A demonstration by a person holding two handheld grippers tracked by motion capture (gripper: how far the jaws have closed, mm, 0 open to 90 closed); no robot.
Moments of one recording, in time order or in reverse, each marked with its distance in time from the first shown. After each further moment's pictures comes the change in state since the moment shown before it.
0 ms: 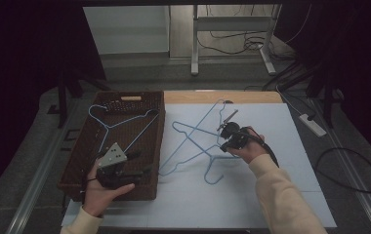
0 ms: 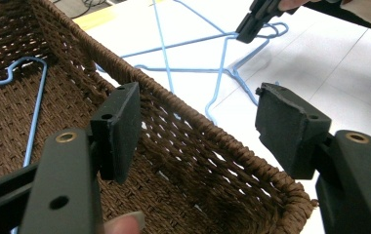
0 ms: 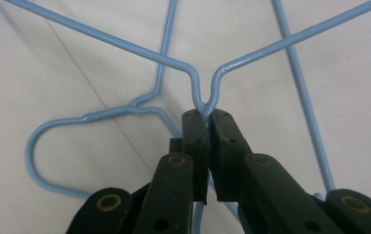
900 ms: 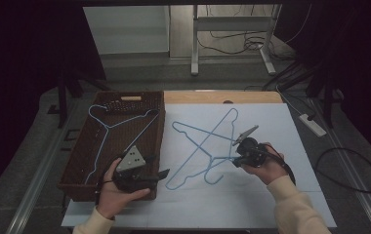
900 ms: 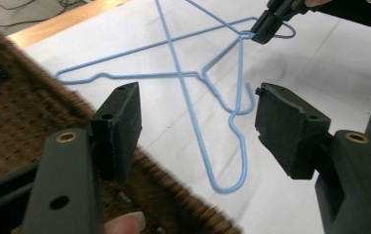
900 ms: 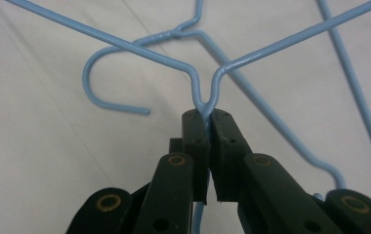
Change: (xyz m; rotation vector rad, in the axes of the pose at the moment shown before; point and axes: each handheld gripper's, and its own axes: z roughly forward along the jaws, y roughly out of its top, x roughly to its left) left arm -0.035 0.015 0.025 0.032 -0.066 0.059; right arm 0.029 -0.059 -0.034 -0.037 0.006 0.039
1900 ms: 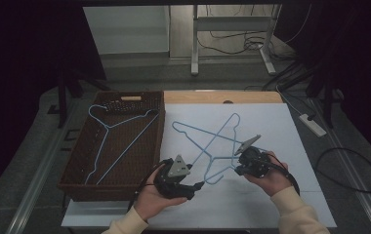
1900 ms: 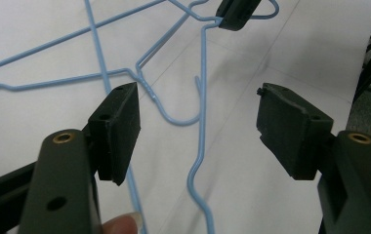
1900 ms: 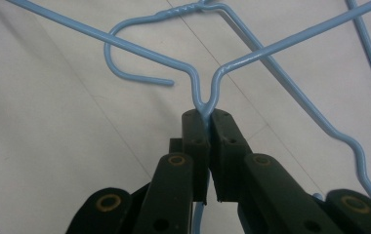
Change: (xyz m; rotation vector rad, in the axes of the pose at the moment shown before) left arm -0.054 0.021 0.079 0.130 -0.090 0.093; right arm 0.021 -0.016 -0.008 0.011 -0.023 -0.020
